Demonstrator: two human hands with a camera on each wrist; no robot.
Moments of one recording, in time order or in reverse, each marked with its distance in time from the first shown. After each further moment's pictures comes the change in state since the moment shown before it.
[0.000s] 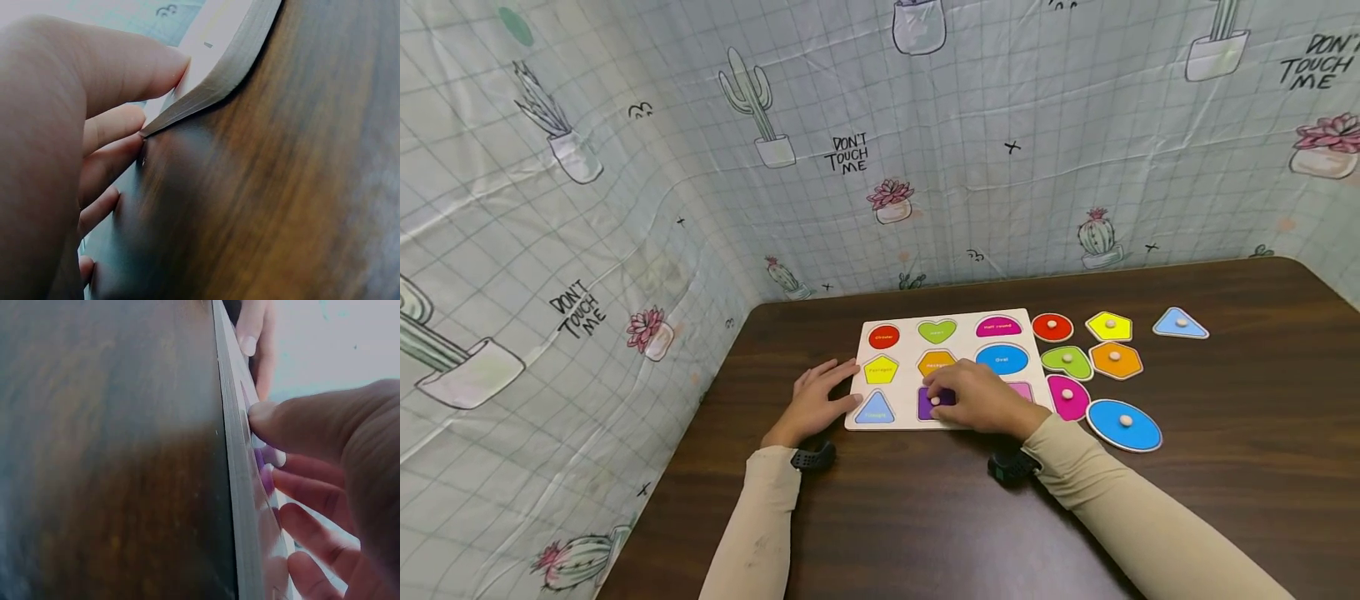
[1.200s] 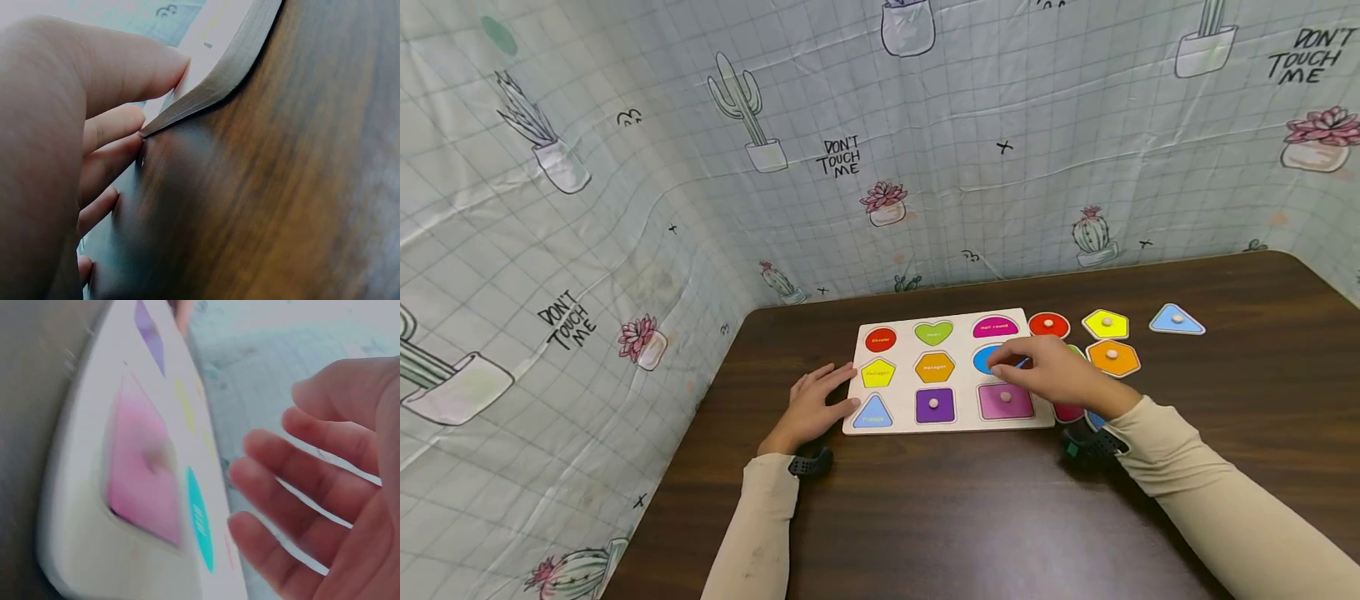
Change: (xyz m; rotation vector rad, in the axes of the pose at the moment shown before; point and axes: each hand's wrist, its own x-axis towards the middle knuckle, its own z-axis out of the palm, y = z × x) left_hand 0.001 -0.001 0.000 0.005 -0.005 0.007; right_hand -0.052 0.047 -0.068 0.205 0.126 0.097
